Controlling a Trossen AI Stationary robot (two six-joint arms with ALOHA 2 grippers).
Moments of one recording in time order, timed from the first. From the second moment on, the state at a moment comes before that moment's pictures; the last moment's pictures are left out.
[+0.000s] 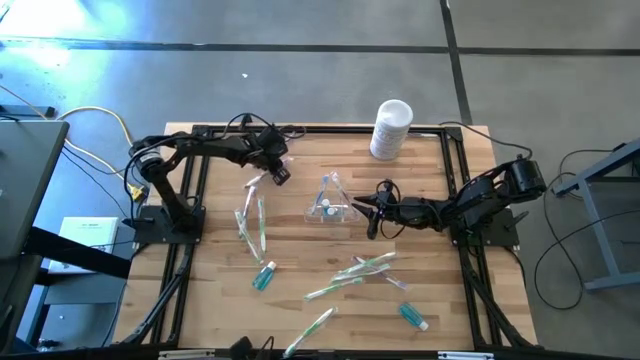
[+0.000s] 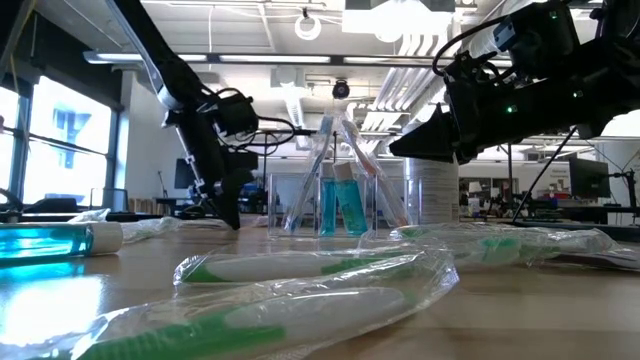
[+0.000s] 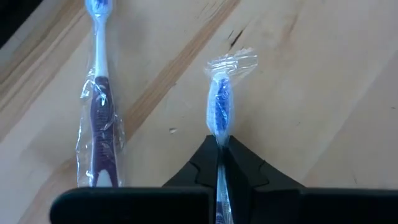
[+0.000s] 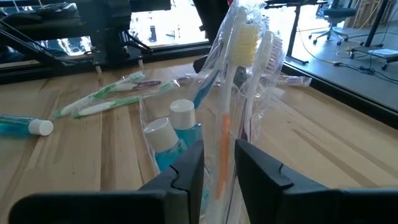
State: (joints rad) left arm 0.62 1.69 0.84 -0.20 -0.02 -0.02; right arm 0.07 1.57 0.30 1.07 0.42 0.15
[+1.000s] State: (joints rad) left arm -0.10 1.02 0.81 -0.25 -0.29 -0.12; right arm 0.07 1.57 0.30 1.24 -0.11 0.06
